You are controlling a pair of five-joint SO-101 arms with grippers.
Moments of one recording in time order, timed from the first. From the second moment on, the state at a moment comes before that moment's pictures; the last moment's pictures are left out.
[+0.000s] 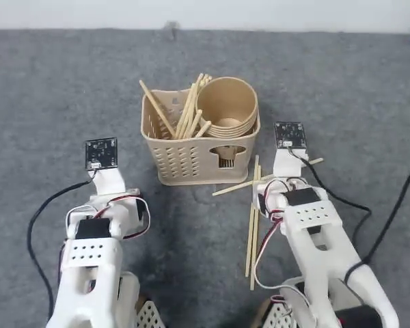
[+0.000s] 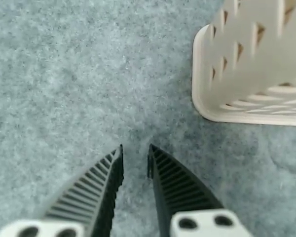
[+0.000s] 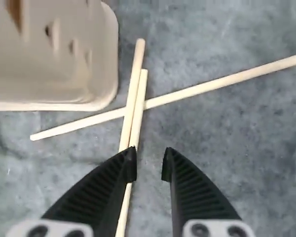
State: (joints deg) left arm -10.0 -53.8 80.7 46.6 8.7; right arm -16.2 -30.0 62.5 40.7 -11.4
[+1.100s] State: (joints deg) left arm -10.0 -53.8 80.7 46.6 8.7; right arm -20.6 -16.4 59.7 38.5 -11.3
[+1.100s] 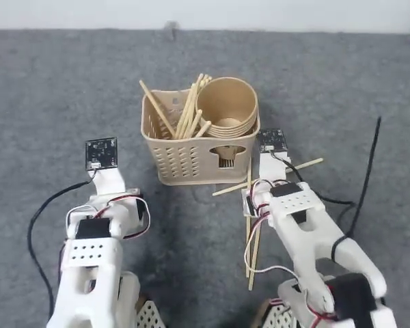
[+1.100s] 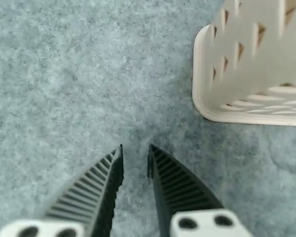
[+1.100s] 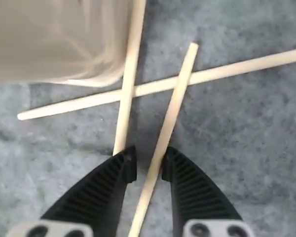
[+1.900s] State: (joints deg) left arm -10.0 -53.8 80.7 46.6 8.7; right arm -14.5 -54.8 58.9 60.7 -11.4
